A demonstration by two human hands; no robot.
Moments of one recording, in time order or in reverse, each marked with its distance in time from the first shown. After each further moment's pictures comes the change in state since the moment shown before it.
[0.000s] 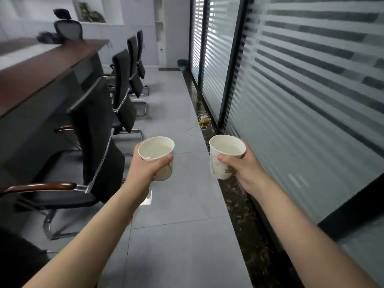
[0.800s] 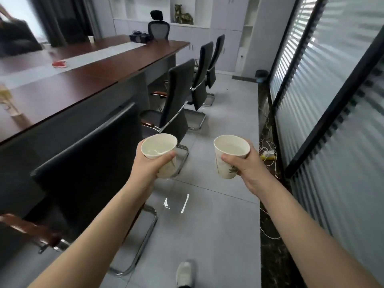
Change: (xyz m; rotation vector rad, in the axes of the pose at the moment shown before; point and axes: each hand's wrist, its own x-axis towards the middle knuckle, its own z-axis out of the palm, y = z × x) left_hand 0.440 -0.042 -0.034 0.092 0.382 0.096; right_hand 0.541 0.058 0.069 -0.006 -0.381 0.126
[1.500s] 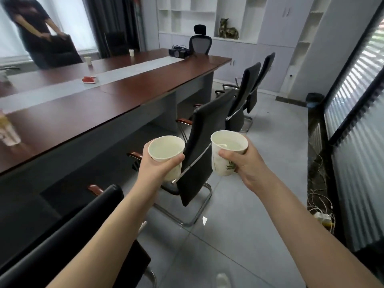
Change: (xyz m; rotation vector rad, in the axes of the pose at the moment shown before) left_hand 0.387 -0.046 0.005 0.038 0.323 0.020; right_hand 0.446 -0.015 0.056 -0.027 -0.273 -0.021
